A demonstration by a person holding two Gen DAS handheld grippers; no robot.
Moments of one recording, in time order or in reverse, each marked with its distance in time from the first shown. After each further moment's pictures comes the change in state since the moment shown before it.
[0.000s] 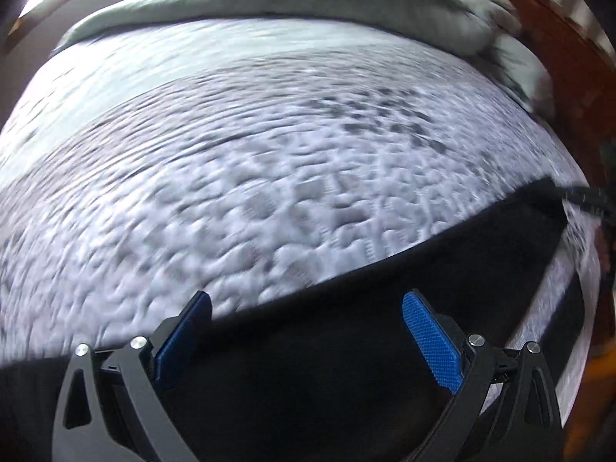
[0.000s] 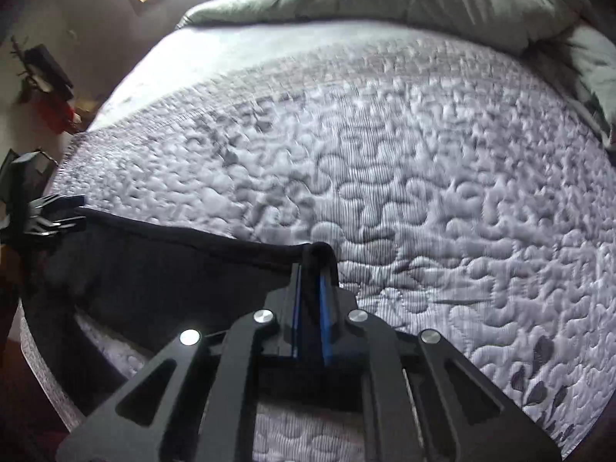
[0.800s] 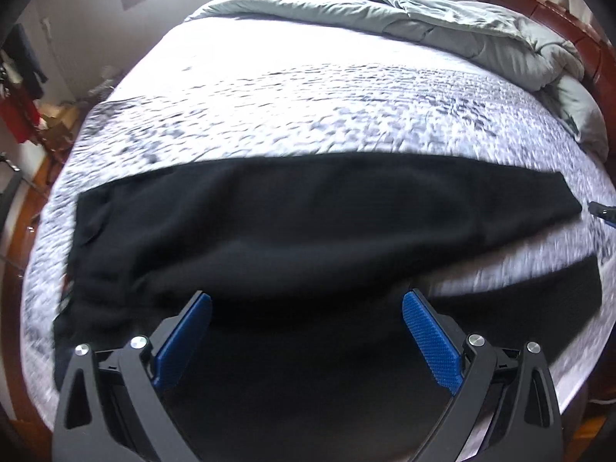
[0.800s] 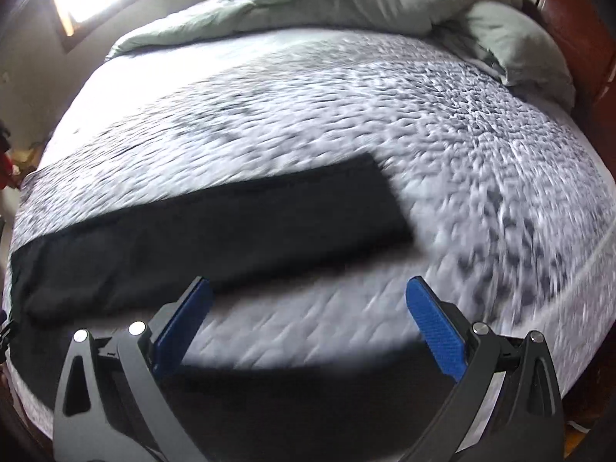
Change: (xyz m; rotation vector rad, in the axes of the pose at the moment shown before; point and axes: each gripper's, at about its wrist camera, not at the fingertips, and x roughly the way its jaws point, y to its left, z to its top) left arm -0.152 0.020 -0.172 -0.303 -0.068 0.324; right arm -0.032 0.080 -0.047 0.239 -0.001 -0.282
